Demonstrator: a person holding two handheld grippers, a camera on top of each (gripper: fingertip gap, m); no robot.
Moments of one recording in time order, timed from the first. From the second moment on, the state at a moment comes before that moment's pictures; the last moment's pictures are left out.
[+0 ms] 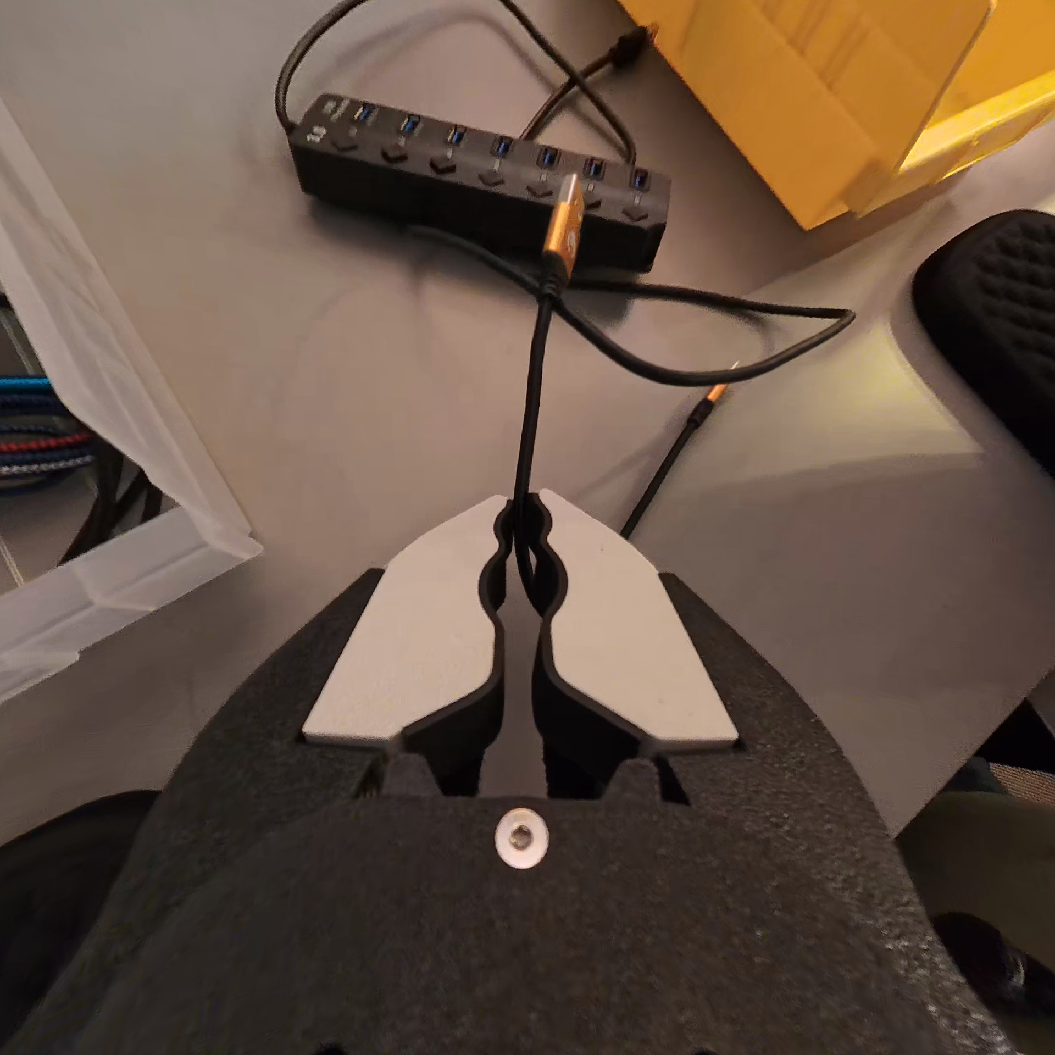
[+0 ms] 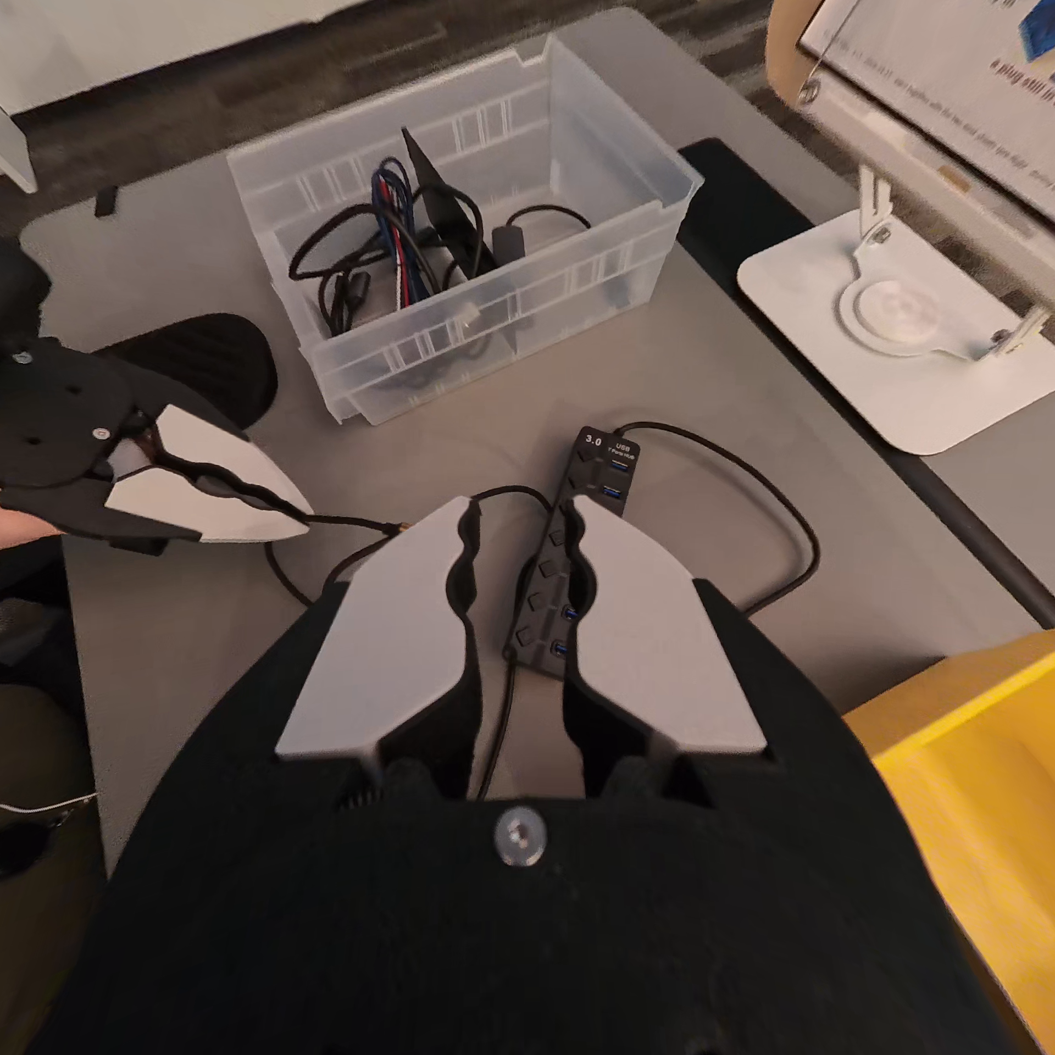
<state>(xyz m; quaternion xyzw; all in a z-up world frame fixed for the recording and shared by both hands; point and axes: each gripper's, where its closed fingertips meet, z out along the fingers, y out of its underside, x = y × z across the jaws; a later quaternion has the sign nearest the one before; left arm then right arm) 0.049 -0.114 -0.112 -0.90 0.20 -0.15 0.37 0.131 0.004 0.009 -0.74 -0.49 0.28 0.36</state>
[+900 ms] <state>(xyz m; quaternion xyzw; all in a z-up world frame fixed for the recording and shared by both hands) 0.026 -0.136 -0.147 -0.92 0.19 -0.13 0.31 0.110 0.036 -0.131 -0.81 -0.52 0.12 0.26</state>
